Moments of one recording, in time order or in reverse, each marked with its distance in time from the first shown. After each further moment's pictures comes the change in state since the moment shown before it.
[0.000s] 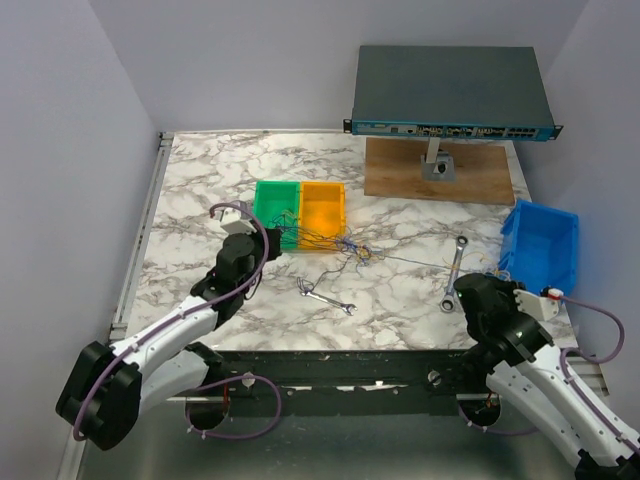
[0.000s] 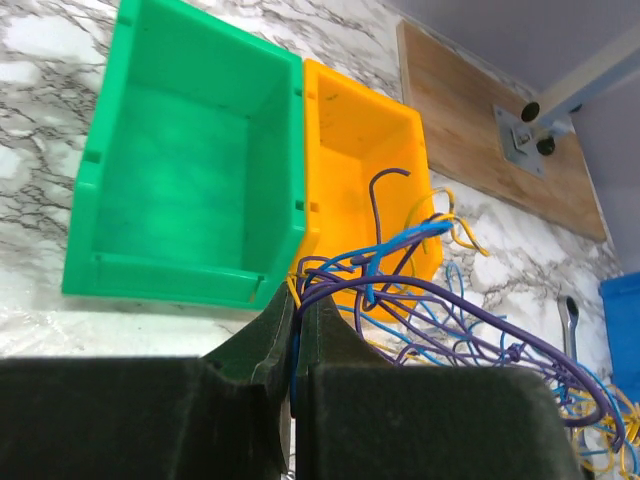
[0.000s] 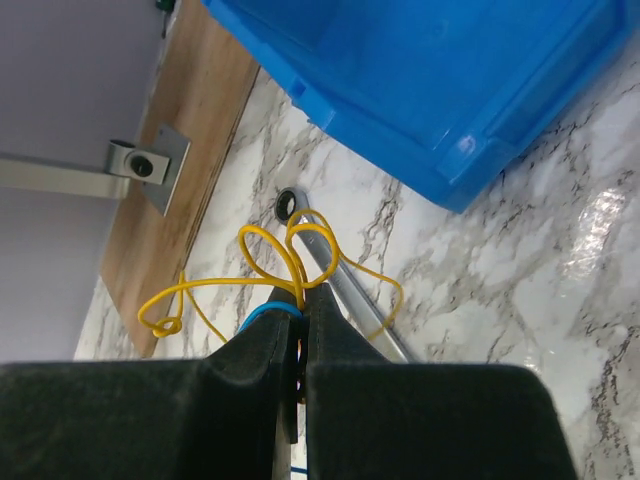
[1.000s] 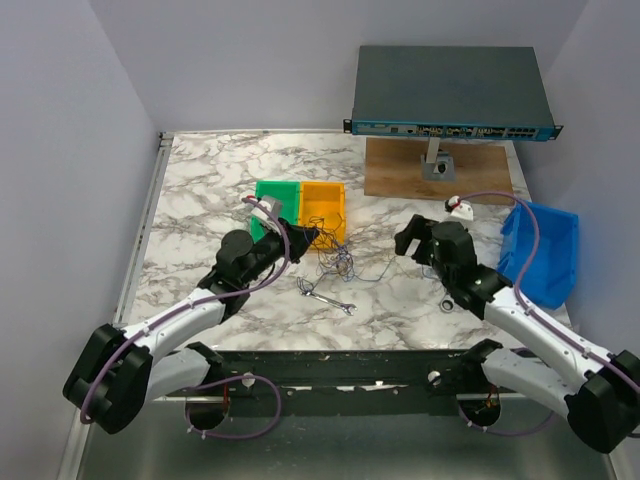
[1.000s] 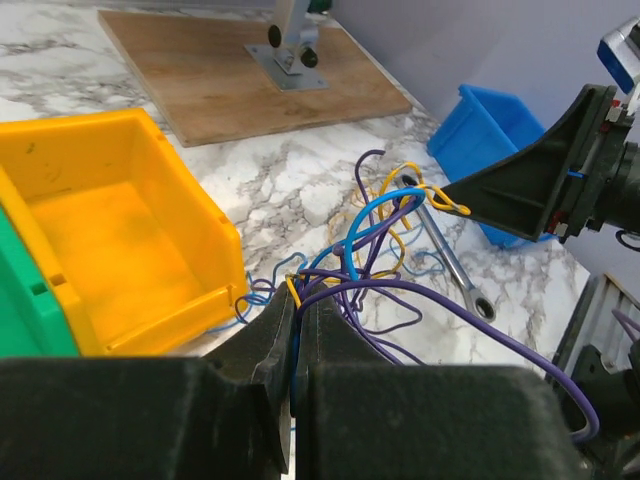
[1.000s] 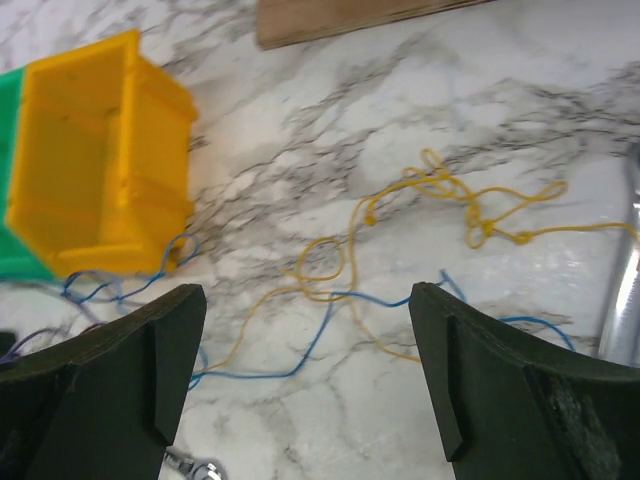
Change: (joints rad) left arm -0.025 0.087 0.018 0.298 0.522 0.210; right arm 0.000 0.517 0.142 0.795 -0.764 -1.086
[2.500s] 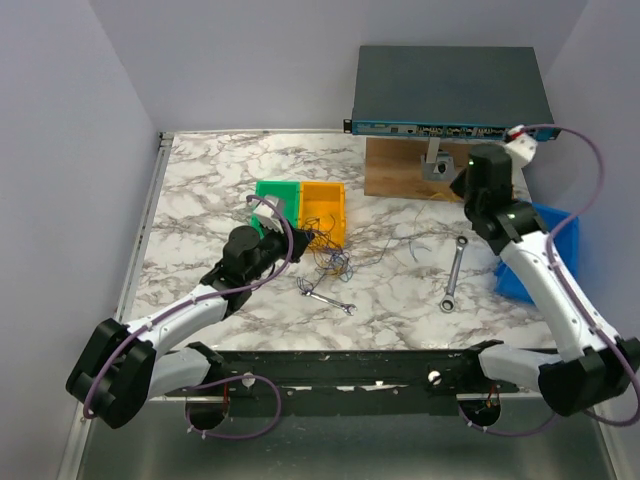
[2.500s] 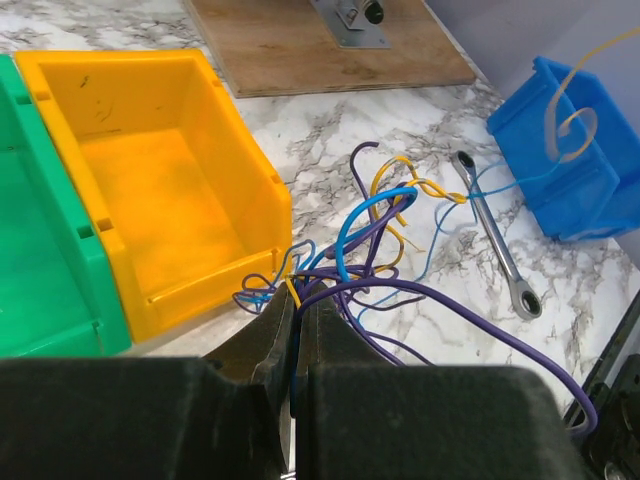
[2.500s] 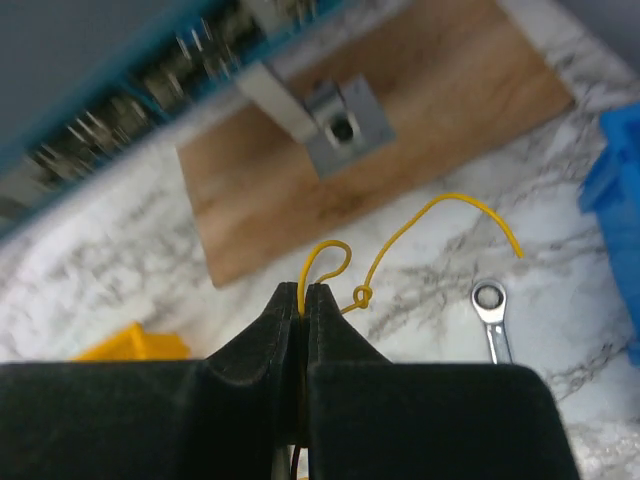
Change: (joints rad) left arm 0.000 0.023 0.024 -0.125 -0.085 0.003; right arm -0.245 0.291 0.592 -0.355 0.218 0.066
